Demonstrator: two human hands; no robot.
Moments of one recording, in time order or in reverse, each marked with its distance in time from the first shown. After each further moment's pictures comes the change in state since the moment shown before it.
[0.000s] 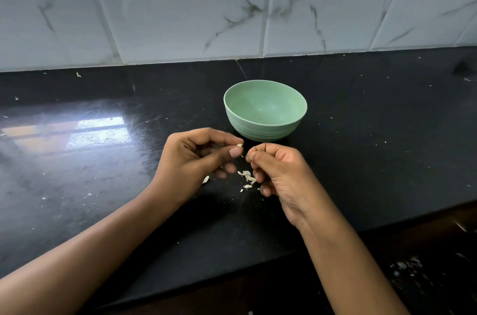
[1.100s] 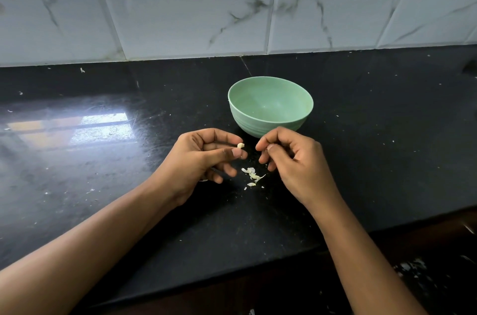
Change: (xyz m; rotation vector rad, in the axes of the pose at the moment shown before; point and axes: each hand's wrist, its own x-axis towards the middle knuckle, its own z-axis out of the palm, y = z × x) left_hand 0.009 -0.001 -0.003 -0.089 -0.039 -0.408; right_hand 0.017 0.009 -0.022 -0.426 0.061 -0.468
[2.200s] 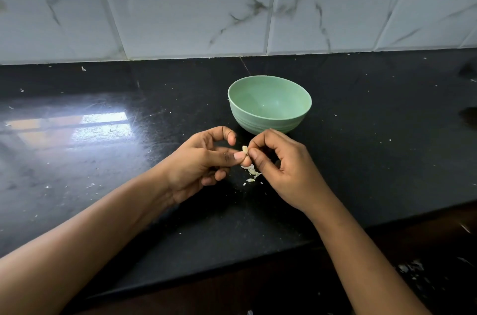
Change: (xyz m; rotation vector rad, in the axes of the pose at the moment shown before) left_hand -0.004 0.003 0.001 -0.113 -0.195 -0.101; right_hand -0.005 0.005 0.004 -0.121 -0.135 -0.288
